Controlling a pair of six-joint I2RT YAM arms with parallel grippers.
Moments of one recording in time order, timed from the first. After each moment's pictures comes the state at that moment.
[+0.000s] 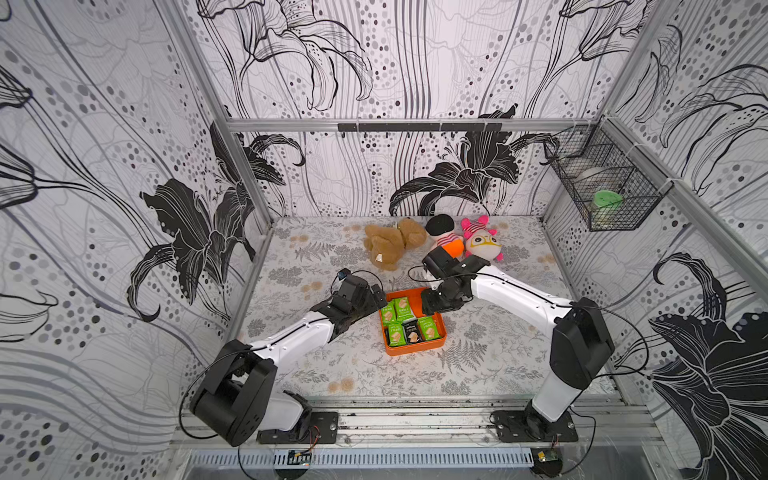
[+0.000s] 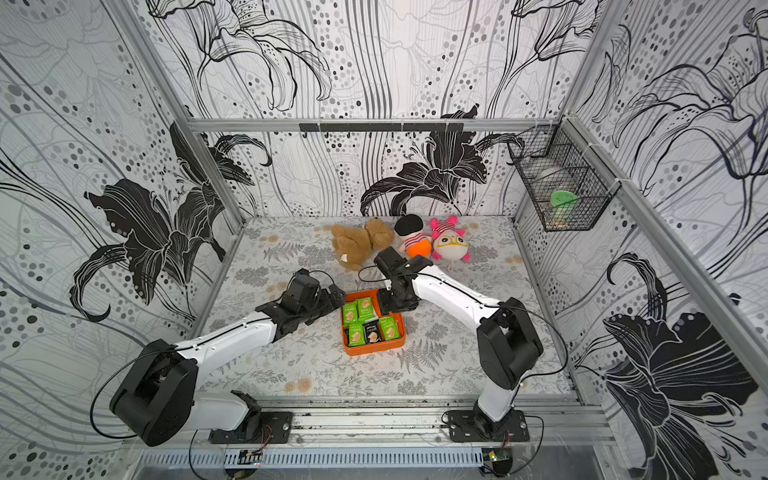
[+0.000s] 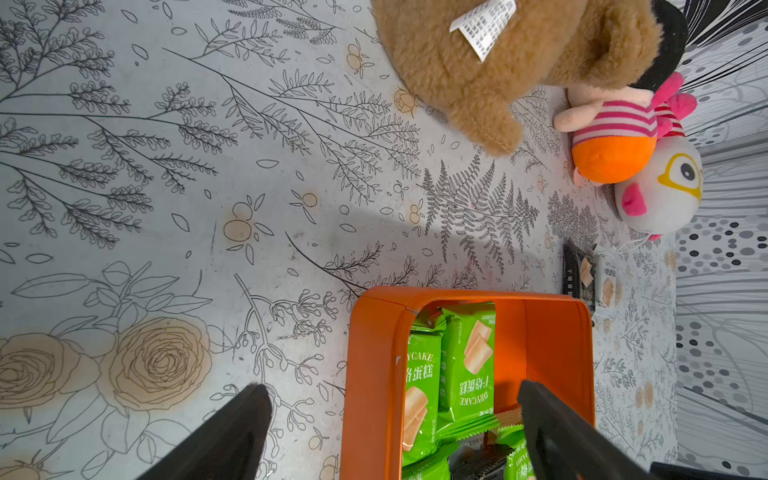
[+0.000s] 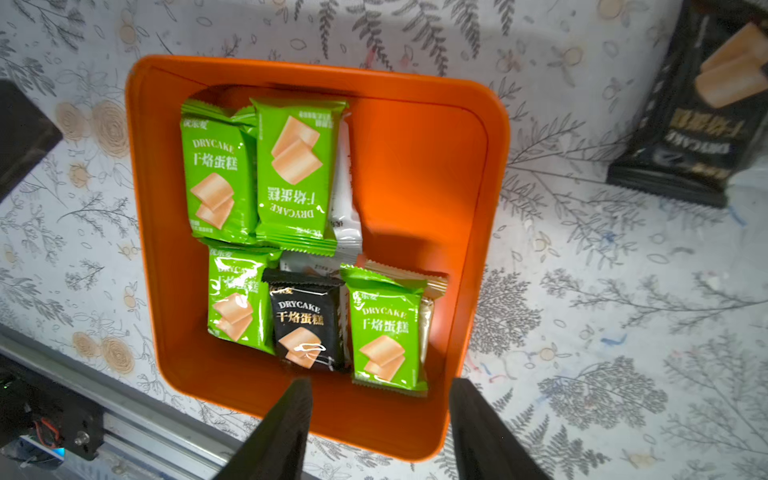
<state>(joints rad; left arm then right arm) -0.50 1.38 0.72 -0.14 -0.06 -0.93 0.71 1.72 1.39 -0.93 -0.09 0.43</state>
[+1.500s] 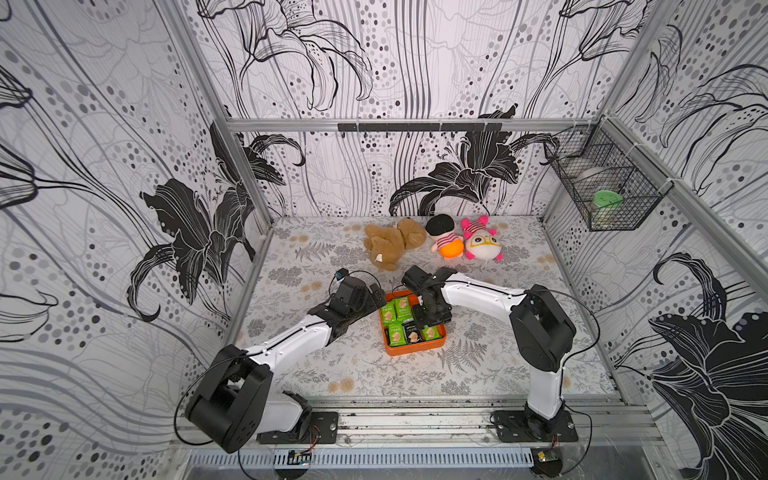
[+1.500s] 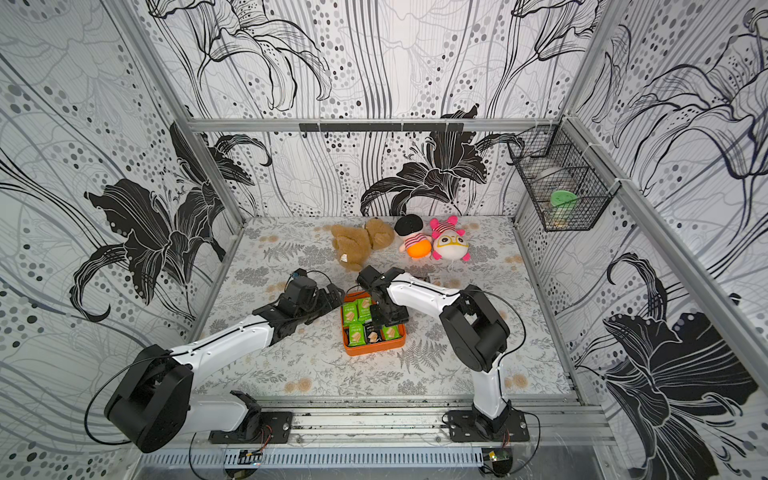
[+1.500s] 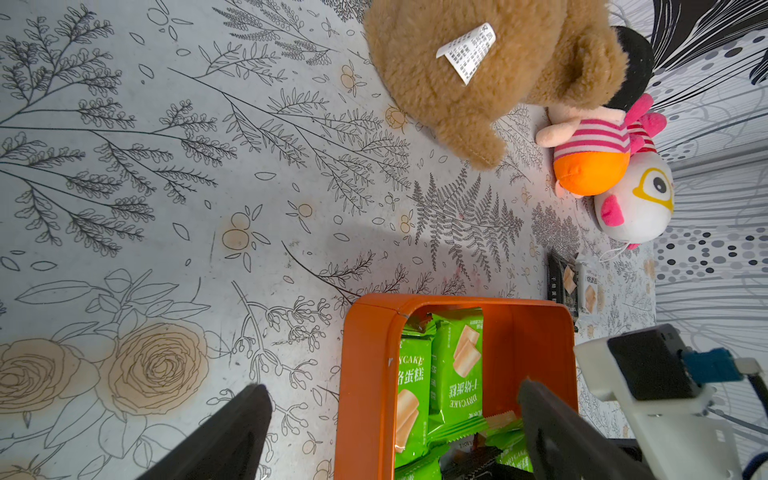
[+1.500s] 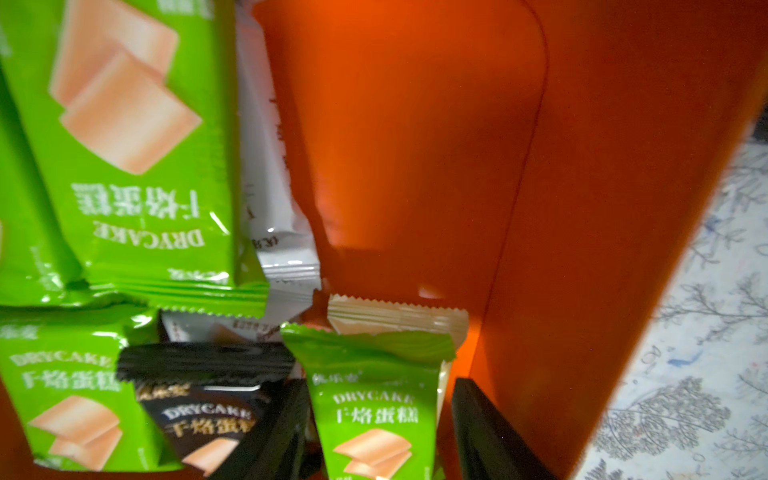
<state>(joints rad) -0.50 1.34 0.69 -0.10 -0.07 -0.94 0.79 1.94 1.41 -0.94 0.04 0.50</state>
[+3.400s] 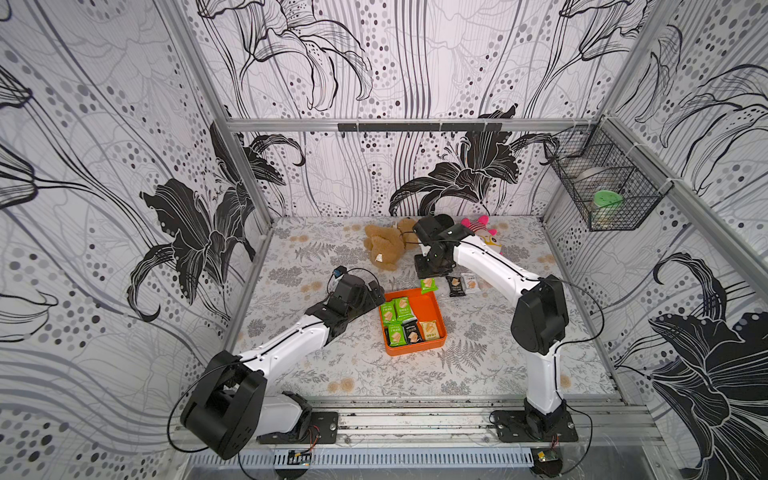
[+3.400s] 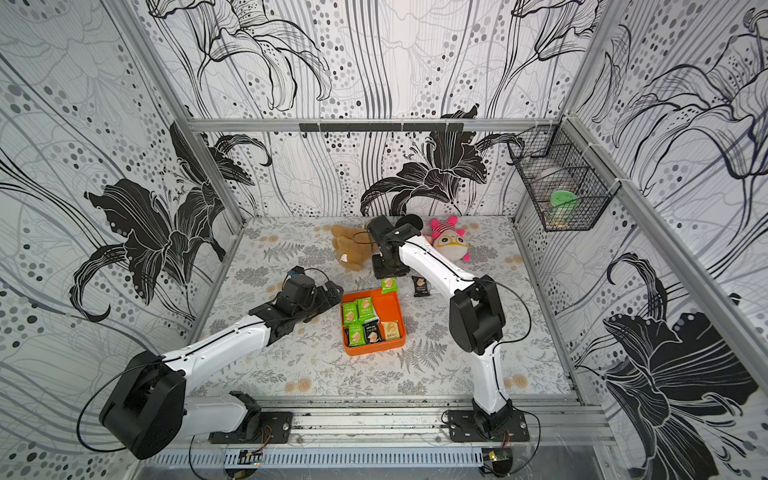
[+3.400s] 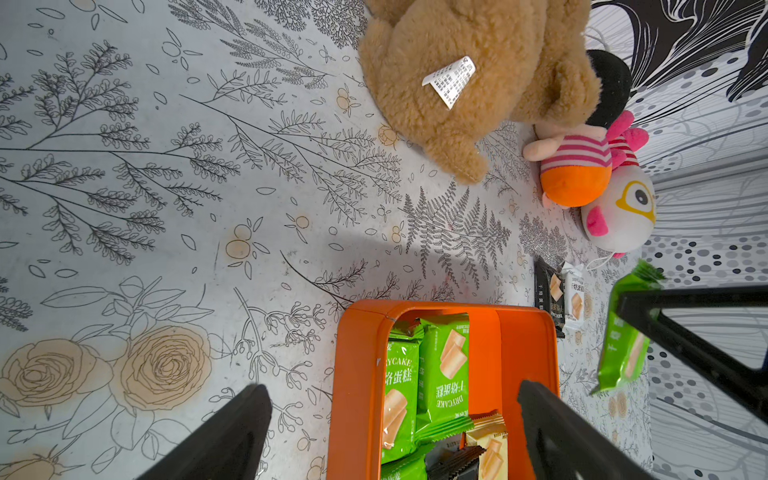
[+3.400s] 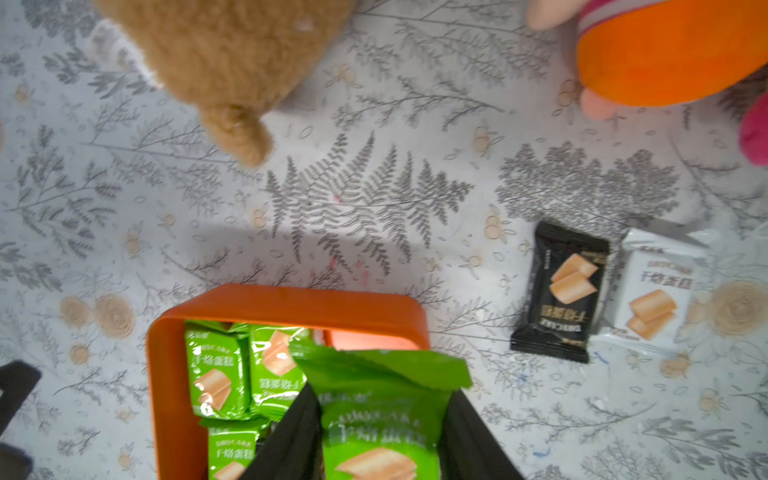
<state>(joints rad) -0.50 1.31 0.71 -0.14 -0.08 -0.95 0.58 2.04 1.89 -1.05 0.05 0.39</state>
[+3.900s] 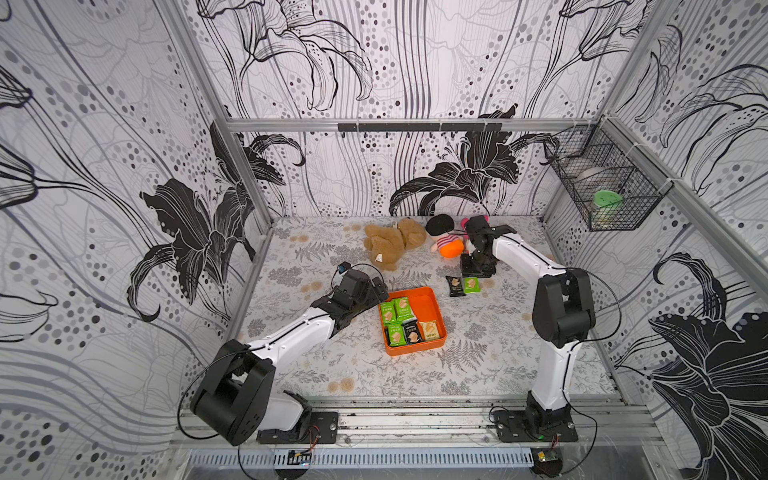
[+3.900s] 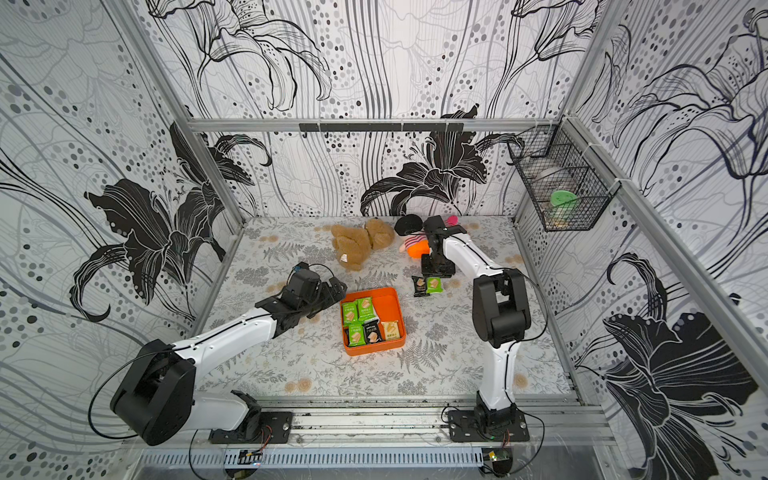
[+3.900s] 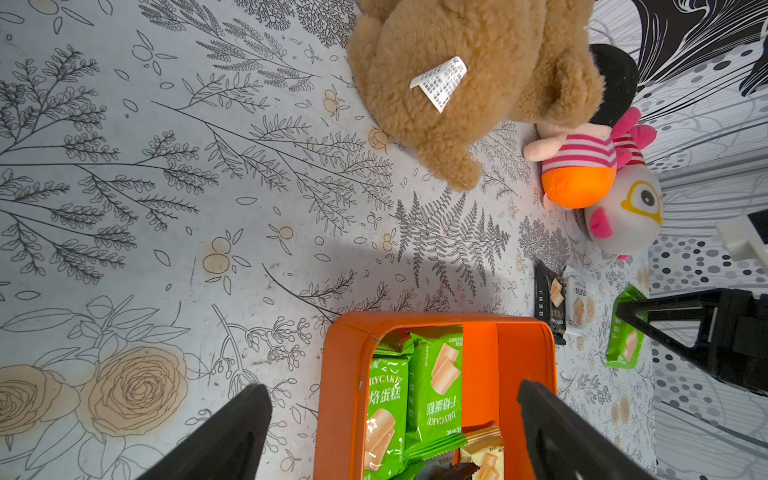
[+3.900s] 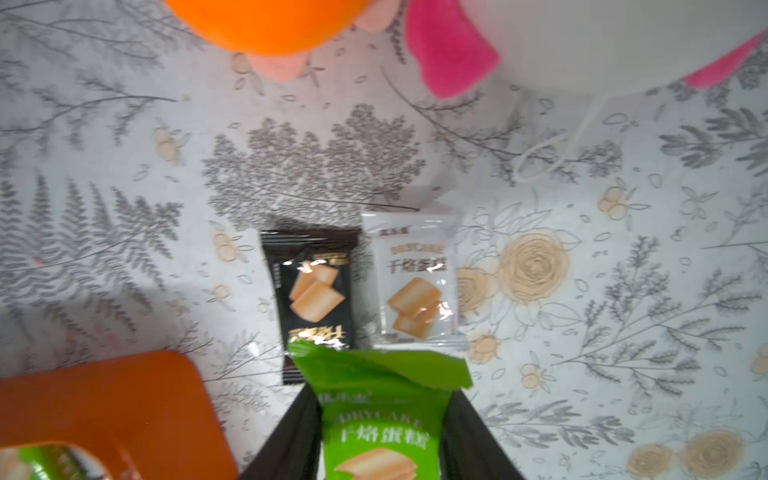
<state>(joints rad) -0.50 1.38 0.78 -0.15 -0.08 -0.94 0.25 1.99 1.64 -0.97 0.05 0.28</state>
